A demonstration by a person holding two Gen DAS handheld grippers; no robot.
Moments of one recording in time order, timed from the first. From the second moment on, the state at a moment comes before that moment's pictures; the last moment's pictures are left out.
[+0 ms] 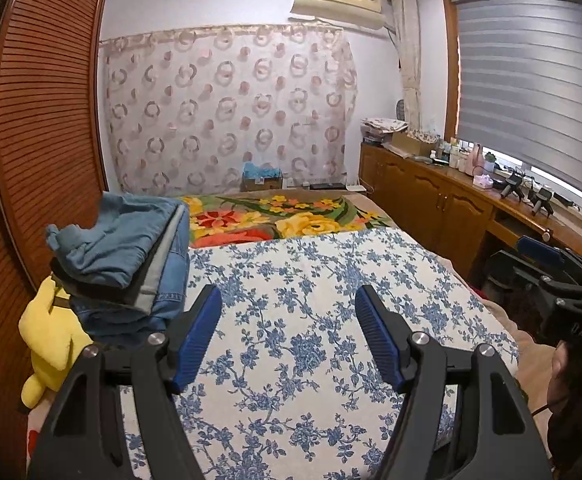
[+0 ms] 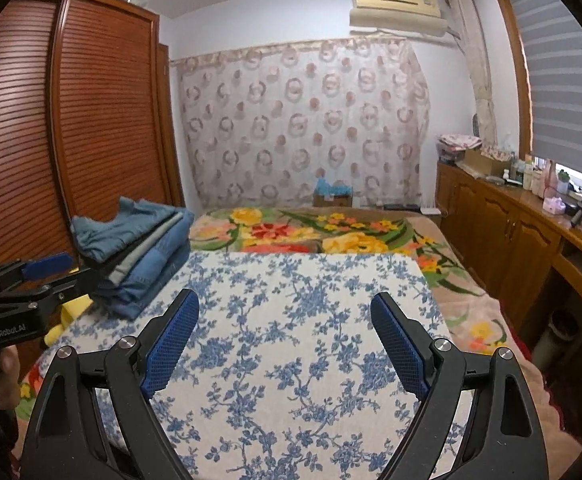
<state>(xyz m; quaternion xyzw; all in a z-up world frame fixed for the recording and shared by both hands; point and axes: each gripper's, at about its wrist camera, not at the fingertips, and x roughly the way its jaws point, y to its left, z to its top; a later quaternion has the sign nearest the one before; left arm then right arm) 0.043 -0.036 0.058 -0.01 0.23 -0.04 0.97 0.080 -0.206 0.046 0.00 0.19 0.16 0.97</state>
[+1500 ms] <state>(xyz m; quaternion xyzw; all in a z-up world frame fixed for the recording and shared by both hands) 0.035 -0.015 0.073 -0.01 0.21 -0.02 0.98 0.066 -0.211 0.063 0.00 0.16 0.15 0.98</state>
